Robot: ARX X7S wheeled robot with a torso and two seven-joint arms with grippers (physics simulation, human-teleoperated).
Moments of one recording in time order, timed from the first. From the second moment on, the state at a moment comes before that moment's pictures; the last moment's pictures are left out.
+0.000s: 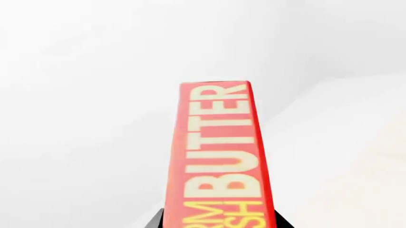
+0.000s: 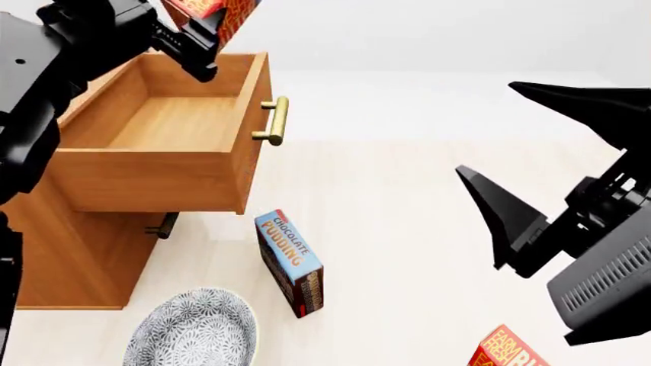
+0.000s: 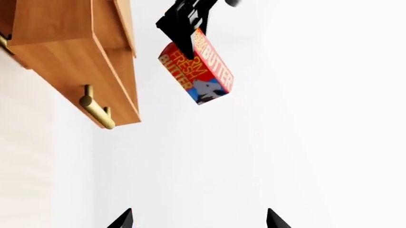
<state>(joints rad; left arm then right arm) -1.36 -0.51 0.45 -0.06 -0.28 -0.83 0.42 0.96 1.45 -0.84 -0.66 0.12 0.04 0.06</state>
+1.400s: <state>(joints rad) -1.64 -0.25 0.46 -0.86 -0.23 -1.03 0.26 0.93 1.43 -0.83 -0.66 0.12 0.06 0.08</state>
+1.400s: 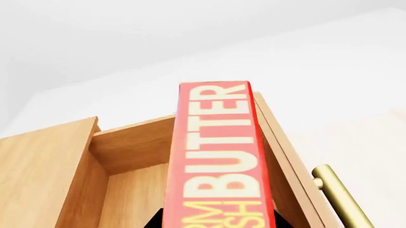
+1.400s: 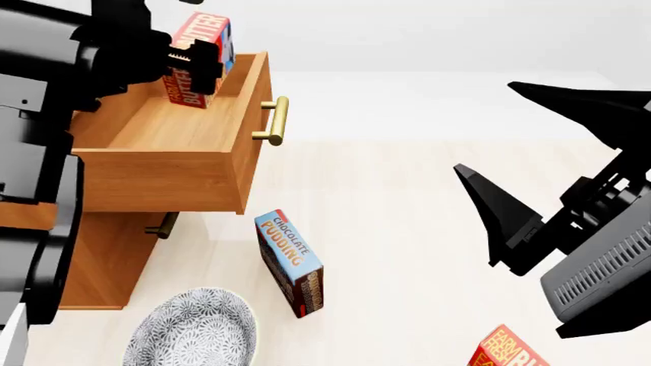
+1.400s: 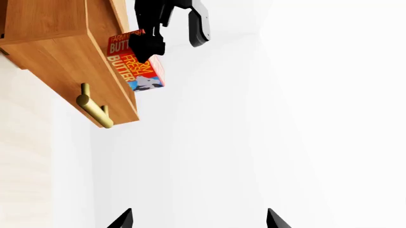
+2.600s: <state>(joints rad) -1.50 -0.26 0.45 -0.82 -0.25 -1.03 0.23 0.92 1.46 -0.81 -0.68 0.14 0.07 0.08</state>
